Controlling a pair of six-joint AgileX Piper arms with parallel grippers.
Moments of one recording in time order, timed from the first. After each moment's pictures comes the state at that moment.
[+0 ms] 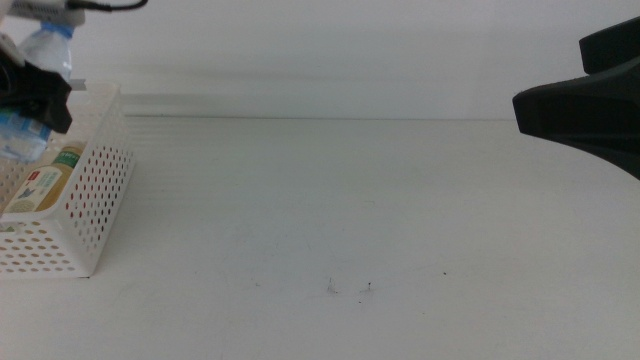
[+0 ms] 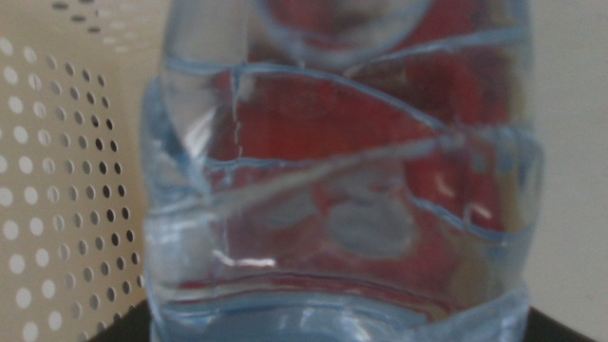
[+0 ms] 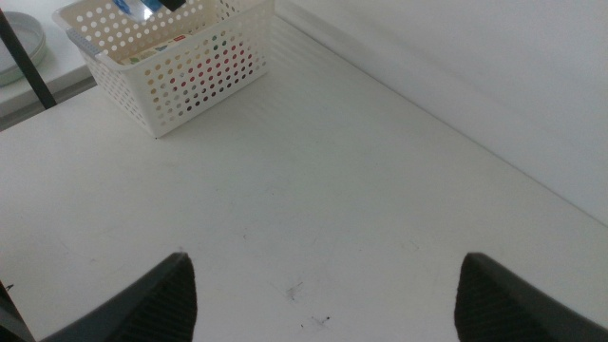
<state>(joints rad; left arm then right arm) 0.17 1.72 -1.59 -0.12 1.11 0.40 0.54 0.96 -1.26 0.26 0.92 -0.33</state>
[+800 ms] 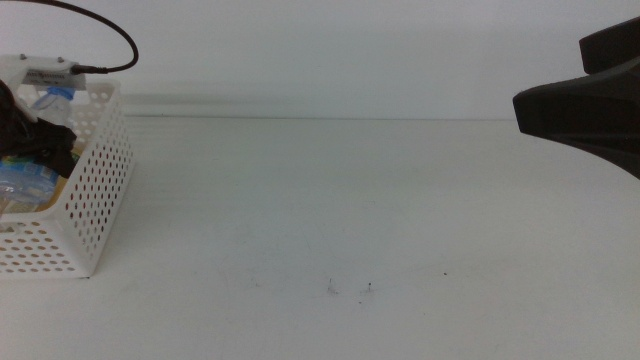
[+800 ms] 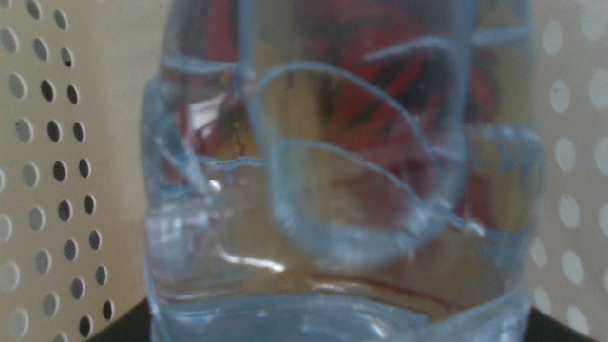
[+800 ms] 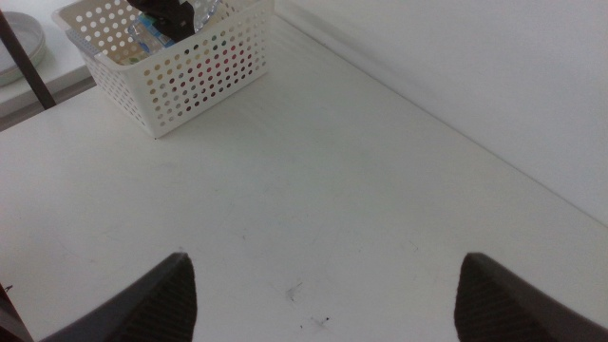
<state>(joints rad) 0.26 1.97 -1.59 -0.17 0.99 0.44 0.54 0.96 -1.26 0.26 0.92 -0.32</state>
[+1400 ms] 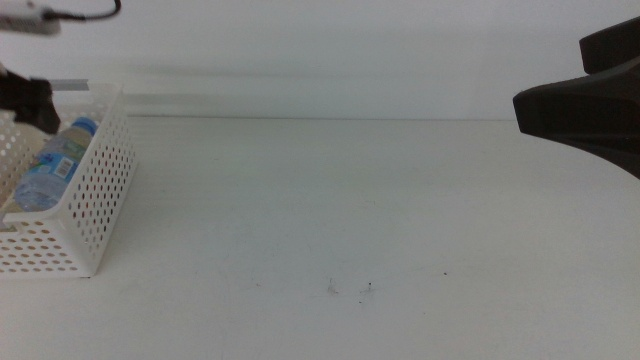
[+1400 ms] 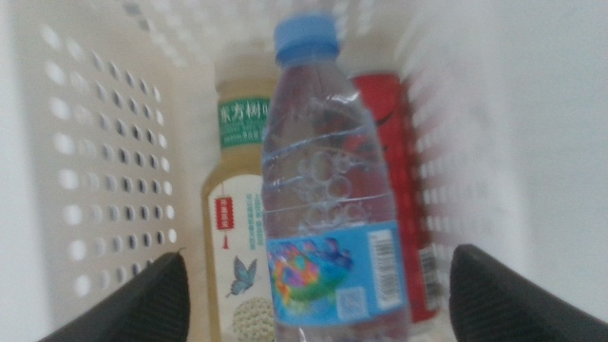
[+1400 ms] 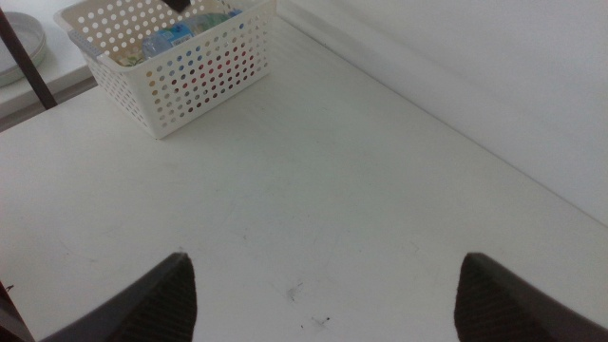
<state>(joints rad) 0.26 1.80 -1.60 -0.18 1.02 0.44 0.54 0.96 -1.26 0.26 0.92 -0.32</state>
